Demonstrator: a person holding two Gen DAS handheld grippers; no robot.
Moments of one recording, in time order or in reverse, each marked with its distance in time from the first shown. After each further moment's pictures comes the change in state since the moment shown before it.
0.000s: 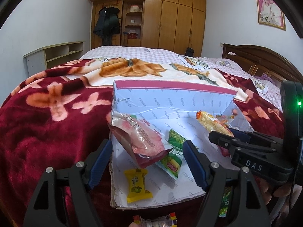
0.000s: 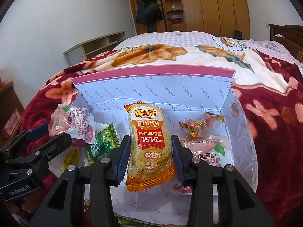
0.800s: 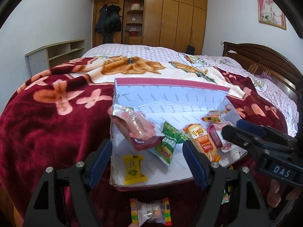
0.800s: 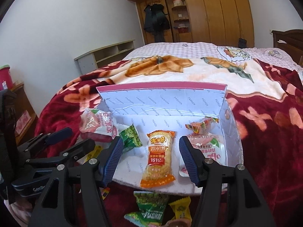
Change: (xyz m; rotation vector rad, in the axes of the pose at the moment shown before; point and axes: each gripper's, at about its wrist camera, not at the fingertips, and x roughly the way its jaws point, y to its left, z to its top) left arm -0.027 -0.006 -0.007 -0.006 0.024 0.012; right arm -0.059 0.013 -0.008 -0.018 -0.077 0.048
